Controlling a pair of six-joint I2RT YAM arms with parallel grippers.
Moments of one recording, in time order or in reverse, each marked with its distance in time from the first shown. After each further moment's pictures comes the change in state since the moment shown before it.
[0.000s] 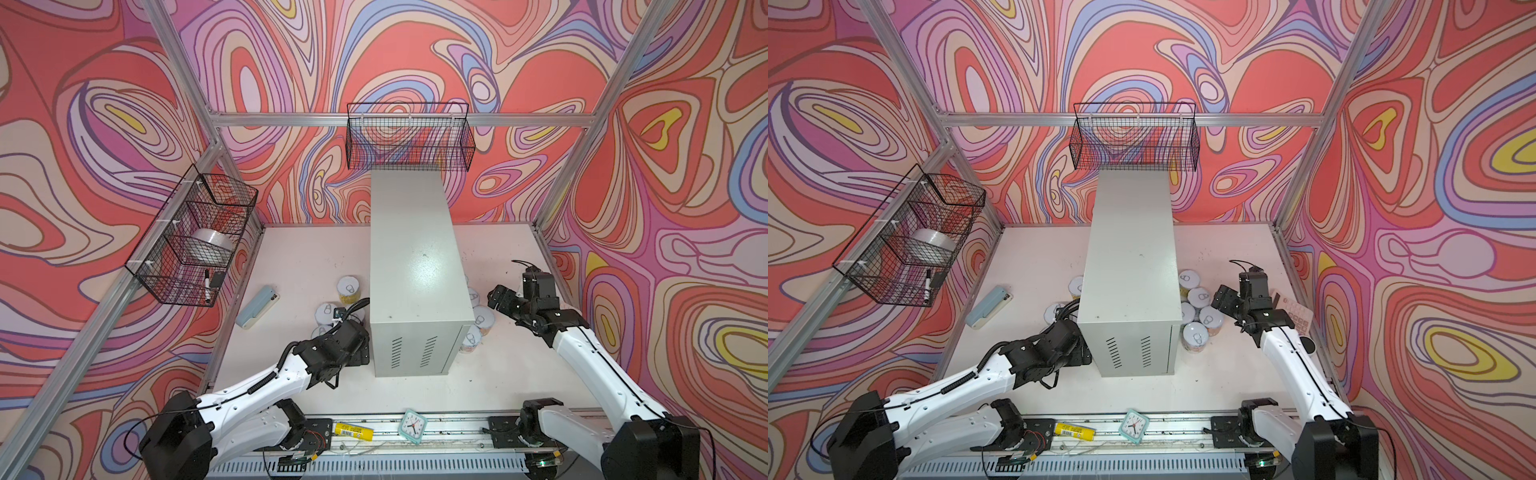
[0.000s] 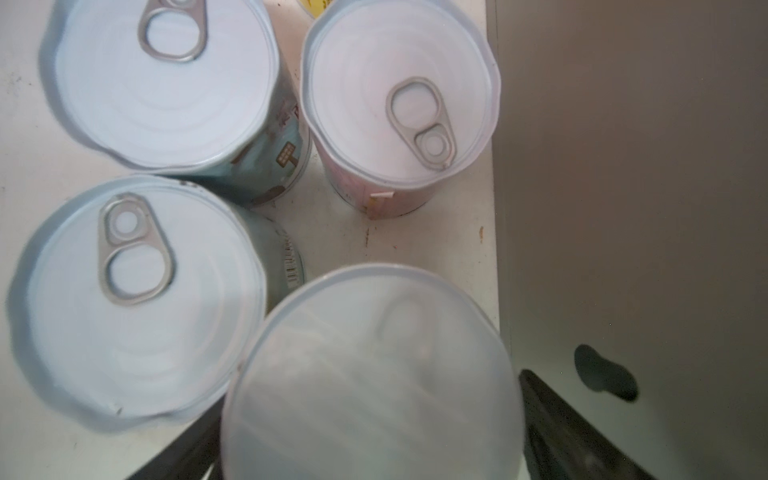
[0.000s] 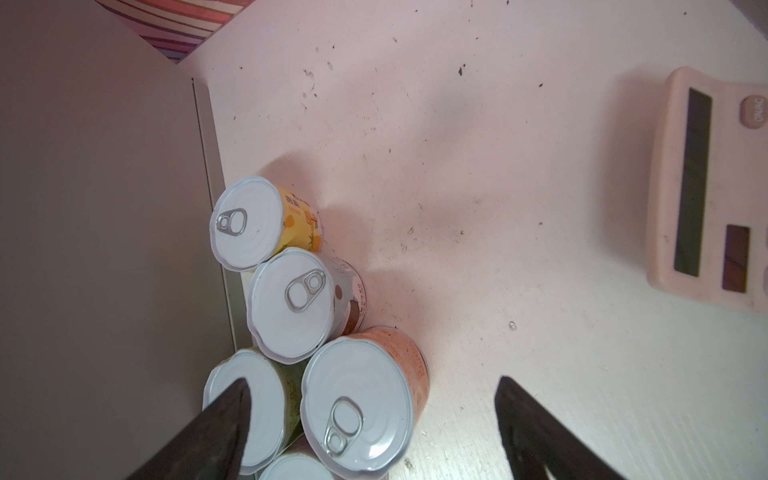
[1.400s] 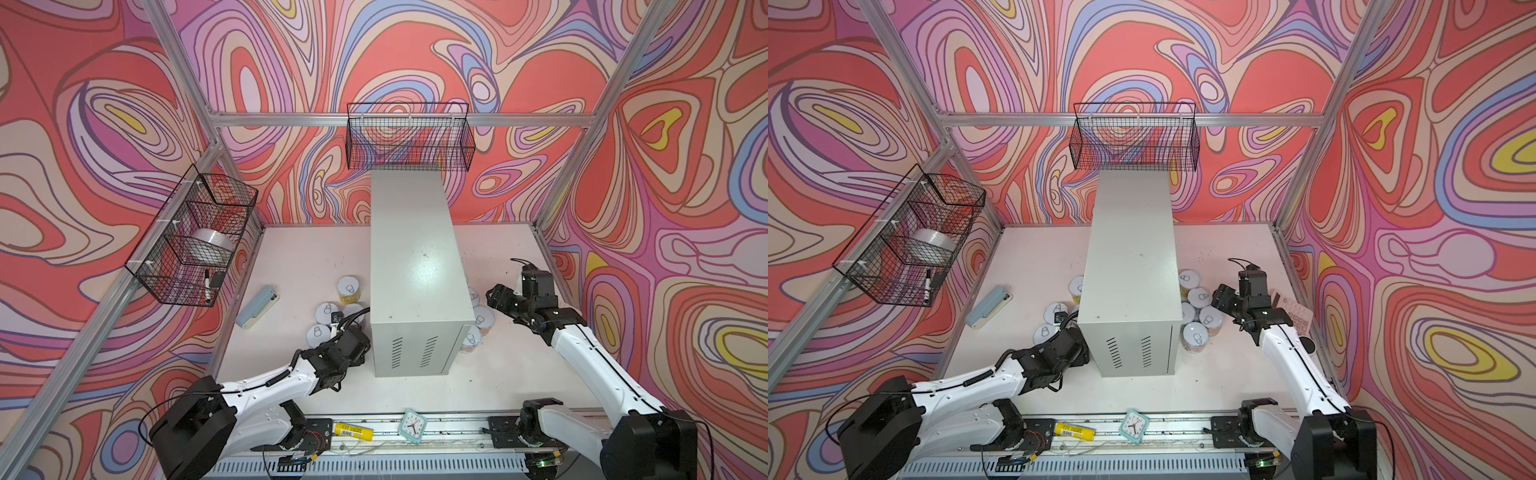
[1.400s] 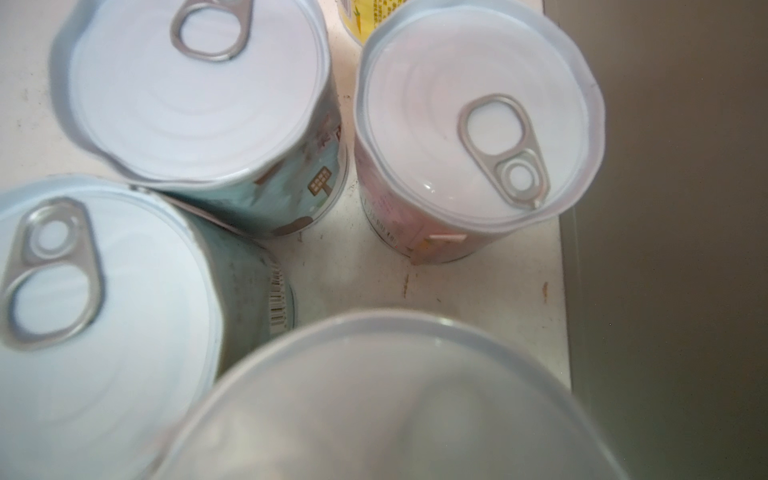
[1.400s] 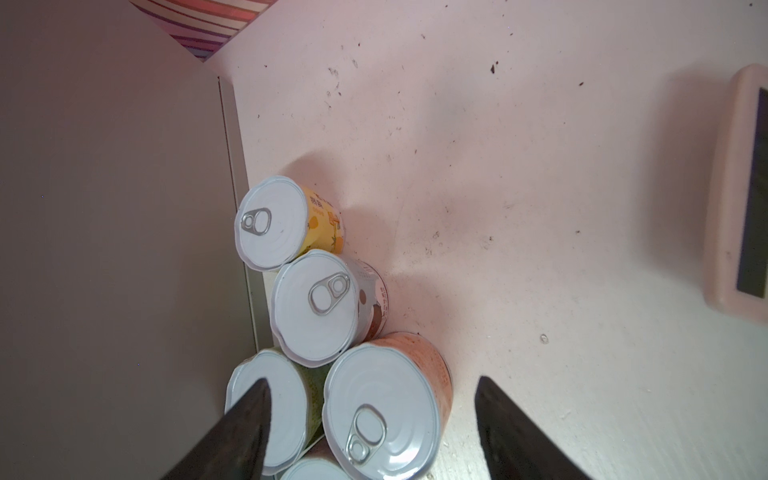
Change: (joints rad) left arm -0.006 0.068 -0.142 0.245 -0.142 -0.017; right arm 0.000 0.016 0.001 0.041 -0.058 0.000
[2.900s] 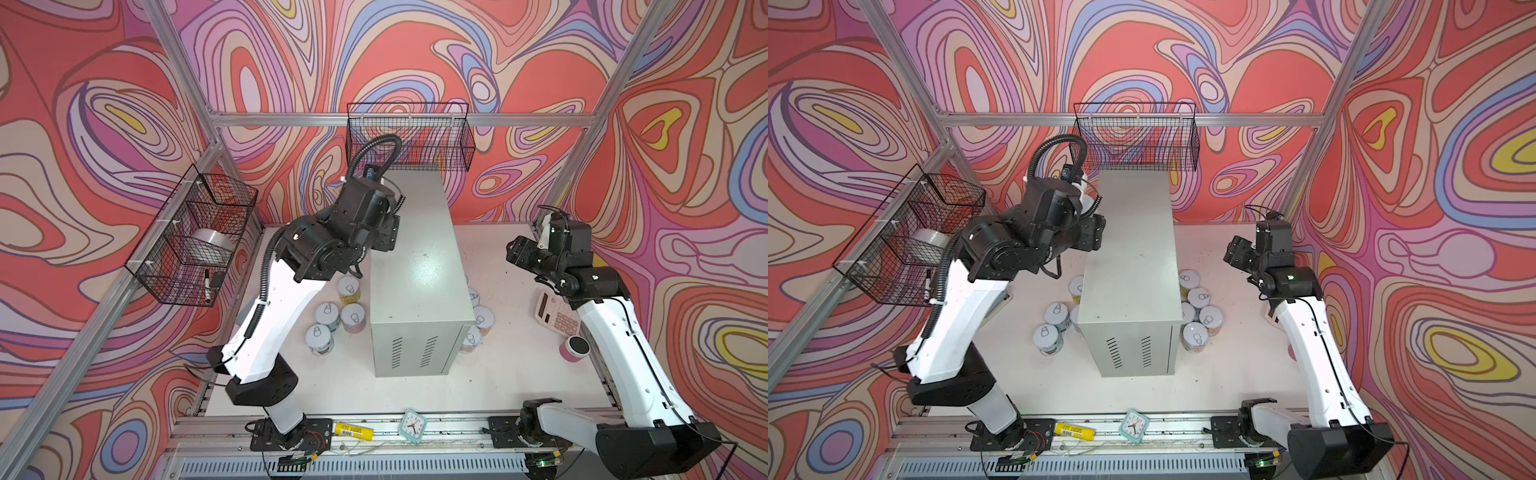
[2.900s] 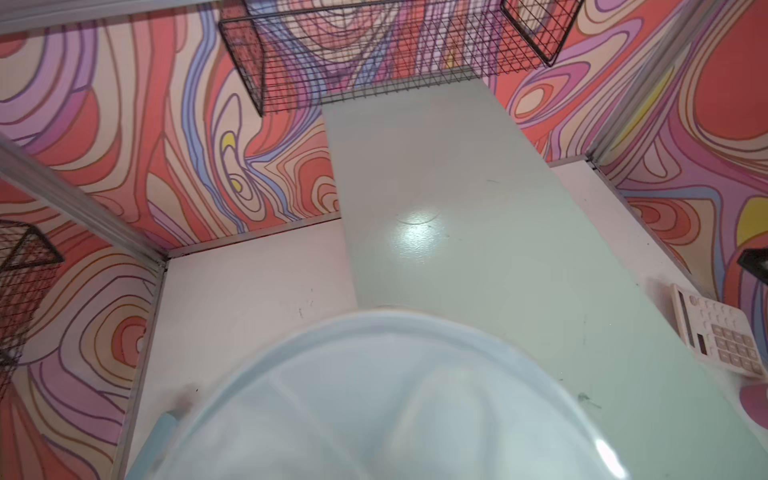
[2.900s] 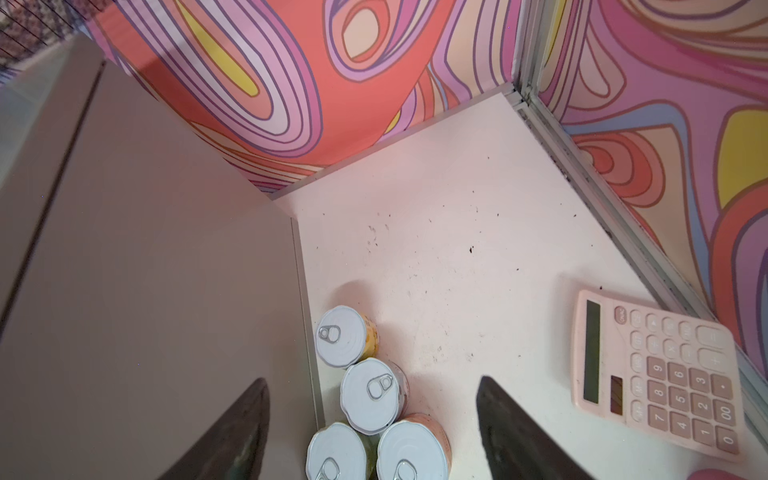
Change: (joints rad) left arm -0.005 0.638 2.094 -1.031 -0.017 0.509; right arm 0.002 0.106 0.658 -0.333 0.137 -0.085
